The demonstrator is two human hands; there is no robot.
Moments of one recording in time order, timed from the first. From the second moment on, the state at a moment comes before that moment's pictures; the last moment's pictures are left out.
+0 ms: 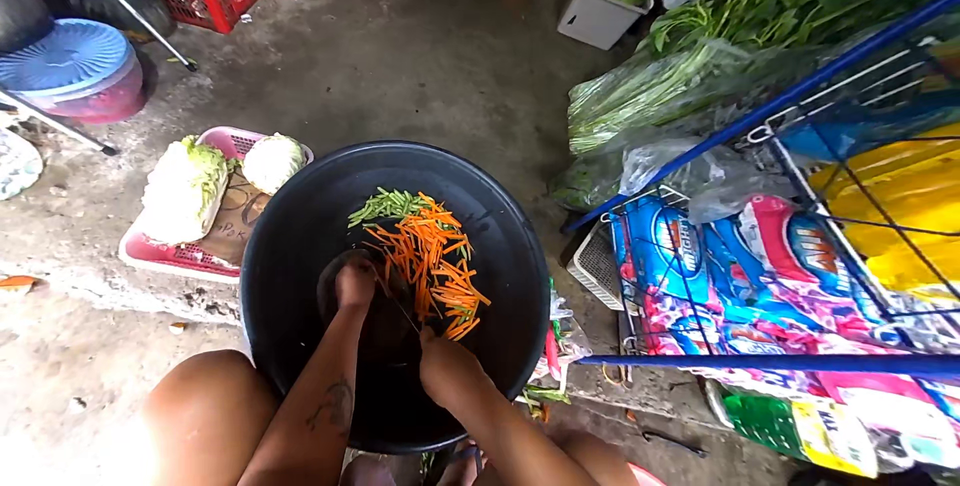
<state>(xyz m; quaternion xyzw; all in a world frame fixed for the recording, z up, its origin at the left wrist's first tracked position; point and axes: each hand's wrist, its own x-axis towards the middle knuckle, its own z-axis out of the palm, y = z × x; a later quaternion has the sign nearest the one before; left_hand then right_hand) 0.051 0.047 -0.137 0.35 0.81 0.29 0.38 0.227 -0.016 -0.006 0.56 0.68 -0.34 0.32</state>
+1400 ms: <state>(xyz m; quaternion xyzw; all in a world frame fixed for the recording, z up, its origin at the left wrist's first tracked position) 0.166 0.186 -0.113 0.68 0.69 -0.01 0.27 0.354 0.077 0.016 0.70 0.57 -0.43 -0.01</state>
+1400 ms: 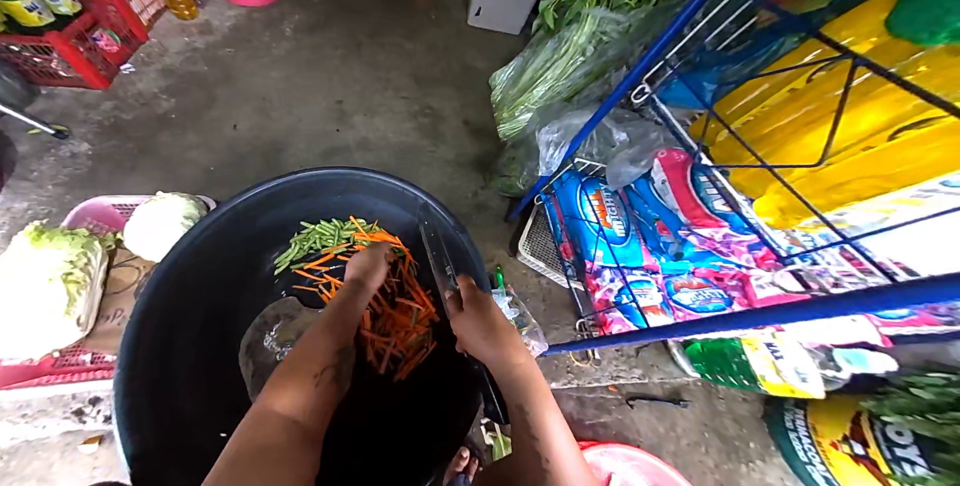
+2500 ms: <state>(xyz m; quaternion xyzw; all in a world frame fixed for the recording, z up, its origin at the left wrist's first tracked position) 0.116 0.153 -0.104 0.56 0.77 0.04 0.29 0.349 0.077 0.016 0.69 0.58 -0.44 -0.01</state>
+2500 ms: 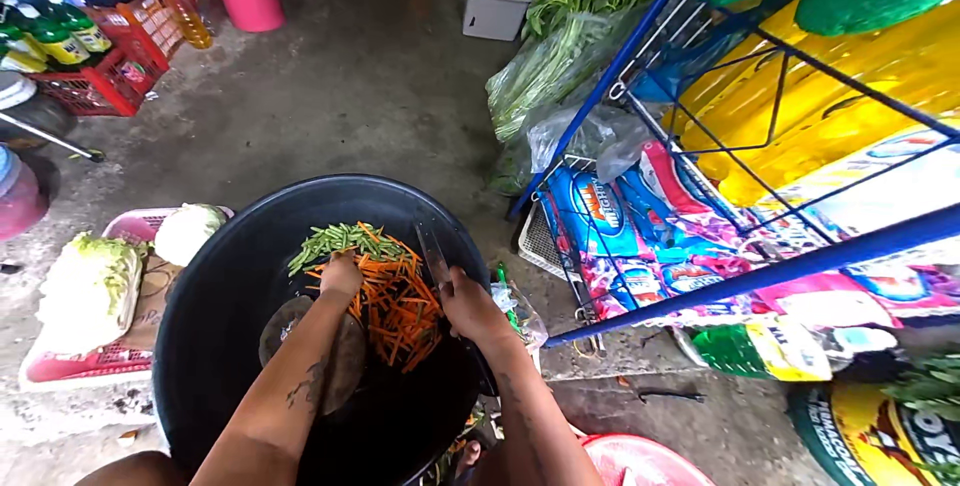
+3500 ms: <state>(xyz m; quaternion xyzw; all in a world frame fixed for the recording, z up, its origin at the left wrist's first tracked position) 0.125 0.179 -0.121 0.67 0.71 -0.02 0.23 0.343 0.088 0.012 0.67 0.59 -0.44 0.01</state>
